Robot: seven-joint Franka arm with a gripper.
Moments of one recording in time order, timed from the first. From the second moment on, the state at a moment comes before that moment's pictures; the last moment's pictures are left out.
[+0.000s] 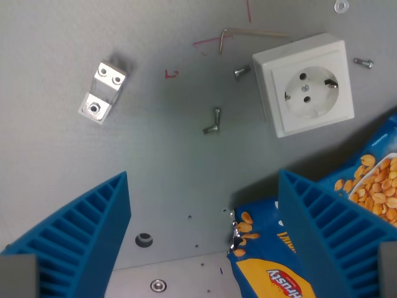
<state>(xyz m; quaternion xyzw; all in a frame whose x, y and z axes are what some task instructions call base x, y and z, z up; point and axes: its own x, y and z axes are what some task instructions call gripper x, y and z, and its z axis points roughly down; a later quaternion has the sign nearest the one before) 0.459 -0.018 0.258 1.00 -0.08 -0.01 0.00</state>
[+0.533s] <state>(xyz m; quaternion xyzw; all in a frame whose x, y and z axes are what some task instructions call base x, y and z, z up) 0.459 -0.018 0.258 1.00 -0.07 -0.01 0.00</state>
